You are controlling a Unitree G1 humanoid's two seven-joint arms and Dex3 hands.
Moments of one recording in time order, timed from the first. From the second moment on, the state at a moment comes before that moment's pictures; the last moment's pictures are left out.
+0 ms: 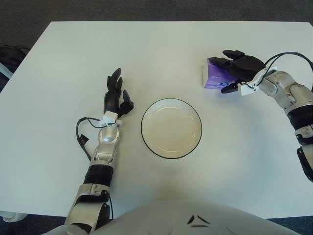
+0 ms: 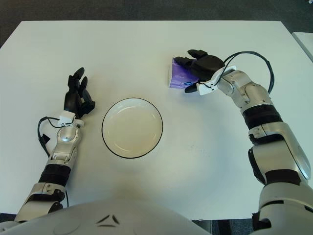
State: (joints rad) left arm -0.15 0.07 0.03 0.32 0.10 -0.44 0.18; right arm -0.79 -0.75 0.40 0.62 -0.83 -0.51 0.13
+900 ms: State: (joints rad) left arm -0.15 0.07 0.03 0.32 0.10 -0.44 0.18; right arm -0.89 -0.67 0.47 0.82 -0.85 -0.46 0.04
